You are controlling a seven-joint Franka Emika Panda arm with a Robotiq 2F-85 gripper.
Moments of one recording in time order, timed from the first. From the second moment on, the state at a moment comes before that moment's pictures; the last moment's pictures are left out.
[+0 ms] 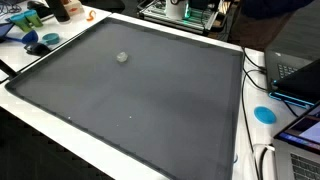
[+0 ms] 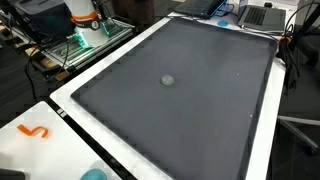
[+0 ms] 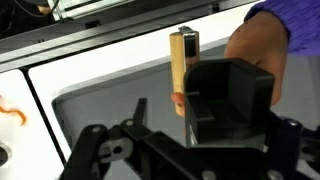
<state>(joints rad) -0.03 -0.71 0.06 -2.35 0.07 1.50 0.29</state>
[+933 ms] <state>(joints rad) -0.03 -0.71 0.06 -2.35 0.07 1.51 0.29</state>
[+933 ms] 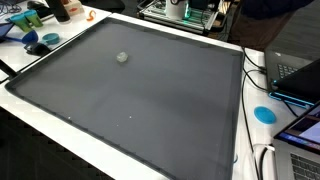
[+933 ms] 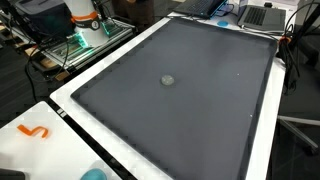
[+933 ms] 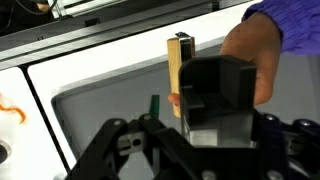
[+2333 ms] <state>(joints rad) -0.03 -0.71 0.07 -2.35 0.06 1.52 0.28</state>
